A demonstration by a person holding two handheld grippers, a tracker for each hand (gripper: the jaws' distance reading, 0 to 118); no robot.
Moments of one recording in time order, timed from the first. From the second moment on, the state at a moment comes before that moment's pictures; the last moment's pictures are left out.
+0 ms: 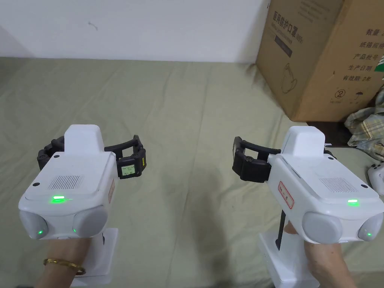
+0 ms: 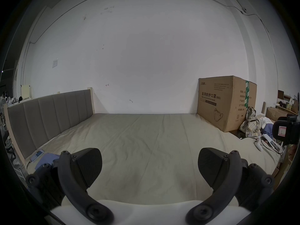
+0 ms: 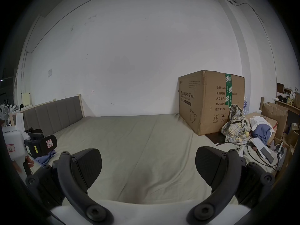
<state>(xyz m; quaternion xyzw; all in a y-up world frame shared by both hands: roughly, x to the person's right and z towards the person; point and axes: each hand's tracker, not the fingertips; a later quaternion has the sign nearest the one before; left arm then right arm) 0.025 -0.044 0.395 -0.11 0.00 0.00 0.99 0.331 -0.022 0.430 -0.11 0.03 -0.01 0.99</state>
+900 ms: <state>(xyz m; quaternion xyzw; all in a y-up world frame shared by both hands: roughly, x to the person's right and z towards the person) 0.026 -0.047 0.394 -0.11 -0.01 0.00 0.99 0.331 -0.025 0.428 -0.11 0.03 -0.01 0.99</state>
